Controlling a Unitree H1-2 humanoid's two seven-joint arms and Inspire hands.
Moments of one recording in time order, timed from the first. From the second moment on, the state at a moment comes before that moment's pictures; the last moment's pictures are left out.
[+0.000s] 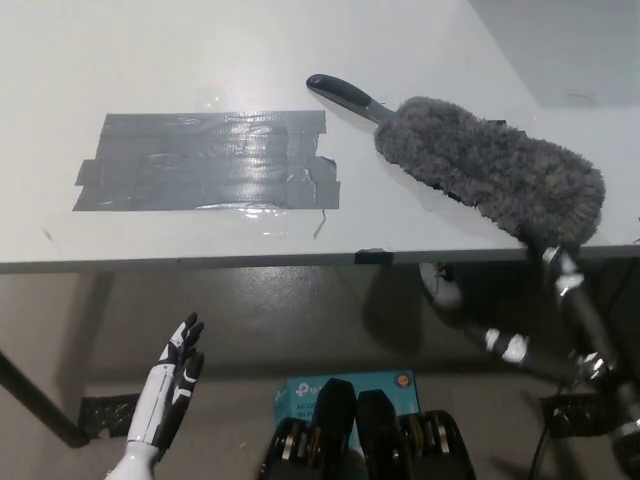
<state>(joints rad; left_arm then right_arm) -0.07 0.15 -0.06 0.34 0.24 -0.40 0.07 -0.15 -0.25 0.06 -0.29 -0.13 0.04 0.12</state>
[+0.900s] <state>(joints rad) -0.08 0.16 -0.06 0.34 0.26 -0.43 0.09 -0.85 -0.33 0.26 0.47 -0.37 0.32 0.18</state>
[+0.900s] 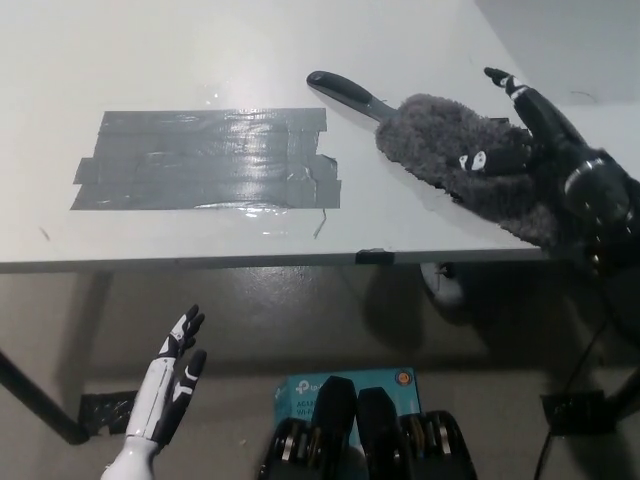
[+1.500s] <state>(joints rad) -0.09 0.16 -0.06 0.34 0.27 -0.43 0.09 -0.99 -0.32 0.37 0.77 -0.42 0.35 0.23</state>
